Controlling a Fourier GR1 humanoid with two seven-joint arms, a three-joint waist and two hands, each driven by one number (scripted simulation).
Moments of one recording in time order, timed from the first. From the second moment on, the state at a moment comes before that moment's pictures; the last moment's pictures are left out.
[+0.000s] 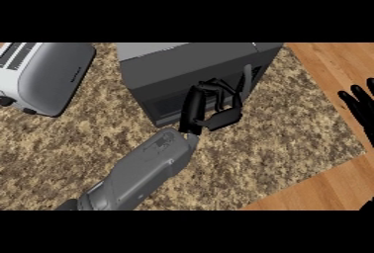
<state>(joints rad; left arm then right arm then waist) -0.87 0.00 -0.74 -0.86 0.78 0.64 -0.46 -0.10 -0.45 -0.17 -1.68 -0.55 0.65 -0.29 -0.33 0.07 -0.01</state>
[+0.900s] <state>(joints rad) -0.87 0.00 -0.76 -0.83 0.87 0.63 -0.60 -0.14 -0.50 -0.19 -1.70 -0.65 0.64 -0.22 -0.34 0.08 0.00</state>
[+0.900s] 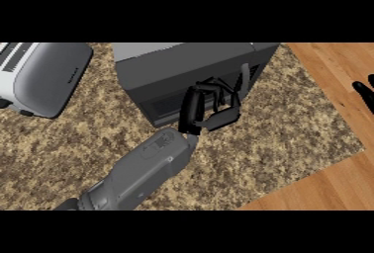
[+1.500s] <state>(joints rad) -0.88 0.00 -0.77 -0.82 0.92 0.63 -0.66 -0.15 -0.54 -0.21 -1.71 -0.72 0.64 -0.18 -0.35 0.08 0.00</state>
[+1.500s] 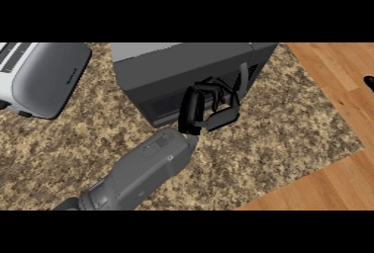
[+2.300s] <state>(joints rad) -0.90 0.00 -0.80 -0.80 0.98 0.62 -0.72 -0.17 -0.58 -0.18 -1.73 -0.82 0.70 -0.13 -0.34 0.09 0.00</state>
